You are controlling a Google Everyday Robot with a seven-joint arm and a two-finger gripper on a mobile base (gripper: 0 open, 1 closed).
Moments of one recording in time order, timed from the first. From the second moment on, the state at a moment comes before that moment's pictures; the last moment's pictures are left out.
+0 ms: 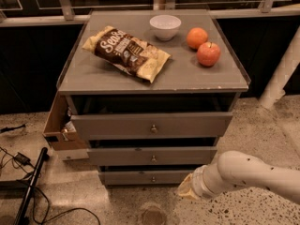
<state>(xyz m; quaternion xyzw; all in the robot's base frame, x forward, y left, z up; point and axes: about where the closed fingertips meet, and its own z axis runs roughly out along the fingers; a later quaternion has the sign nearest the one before) 0.419 -0.134 0.506 -0.59 0.76 0.15 0.21</state>
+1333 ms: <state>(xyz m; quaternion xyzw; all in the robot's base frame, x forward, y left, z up) 0.447 -0.150 0.370 -0.62 0.74 0.08 0.25</state>
